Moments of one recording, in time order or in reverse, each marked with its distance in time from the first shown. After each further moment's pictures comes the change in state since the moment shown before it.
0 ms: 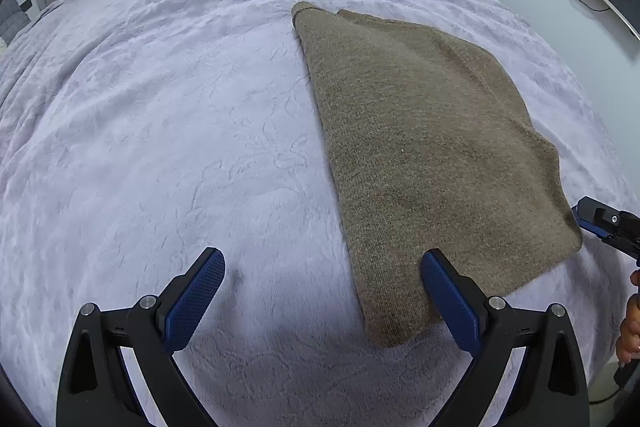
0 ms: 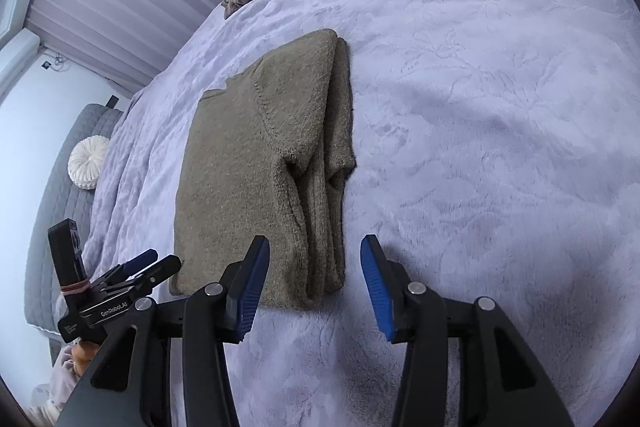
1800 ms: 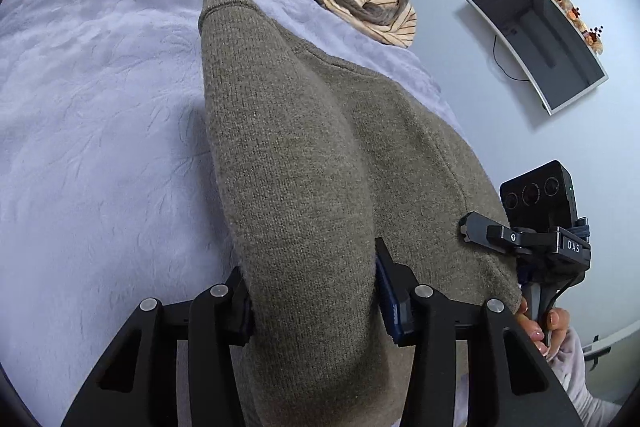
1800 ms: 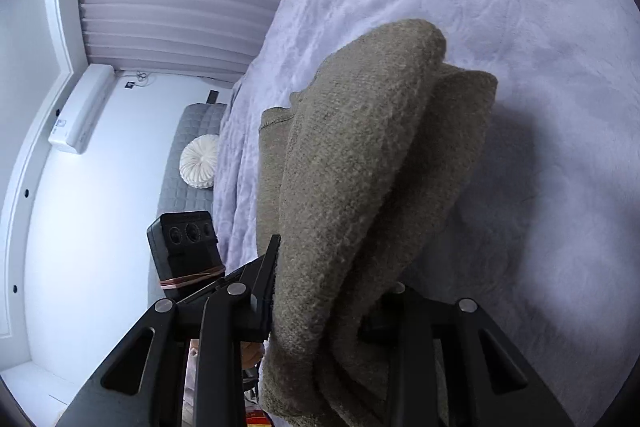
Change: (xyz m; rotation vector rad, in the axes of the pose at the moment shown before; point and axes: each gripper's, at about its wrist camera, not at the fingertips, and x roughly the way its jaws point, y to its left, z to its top) left arm 0.012 0.020 0.091 -0.125 0.003 -0.554; right arm 0.072 0.051 0.083 0.095 0.171 0.508
